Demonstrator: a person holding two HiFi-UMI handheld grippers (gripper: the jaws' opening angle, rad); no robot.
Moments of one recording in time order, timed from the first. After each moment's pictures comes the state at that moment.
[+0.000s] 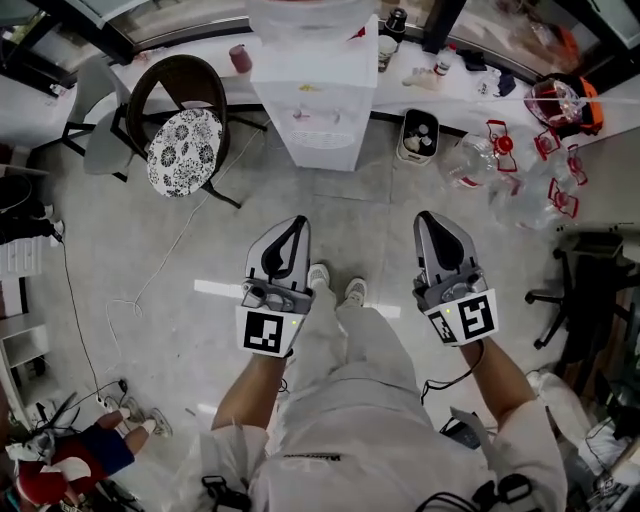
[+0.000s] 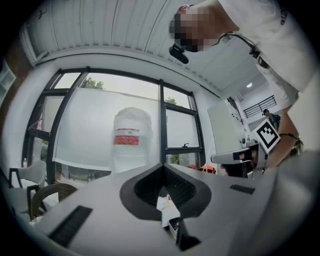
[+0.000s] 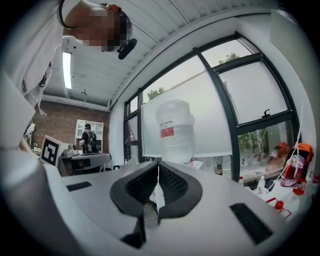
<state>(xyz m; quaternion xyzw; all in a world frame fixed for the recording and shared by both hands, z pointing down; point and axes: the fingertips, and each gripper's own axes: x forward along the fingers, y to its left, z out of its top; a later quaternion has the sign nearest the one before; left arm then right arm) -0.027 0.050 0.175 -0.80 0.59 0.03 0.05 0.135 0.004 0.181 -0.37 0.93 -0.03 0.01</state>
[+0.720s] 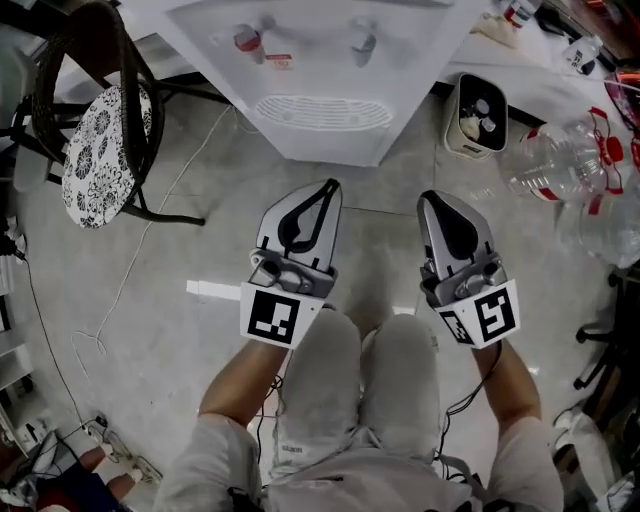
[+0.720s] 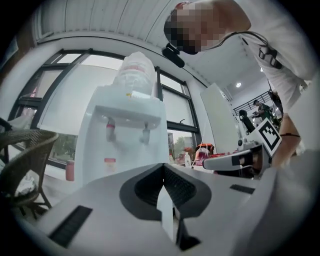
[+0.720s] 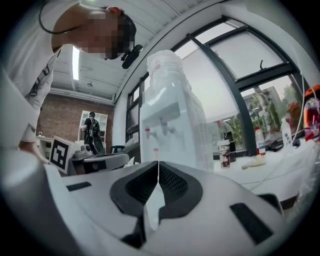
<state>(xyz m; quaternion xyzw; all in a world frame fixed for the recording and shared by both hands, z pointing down) -0.049 -0.162 0.606 -0.84 0.54 0.02 0.06 0.057 -0.179 0.616 -0.33 0.94 -0.04 0.03</state>
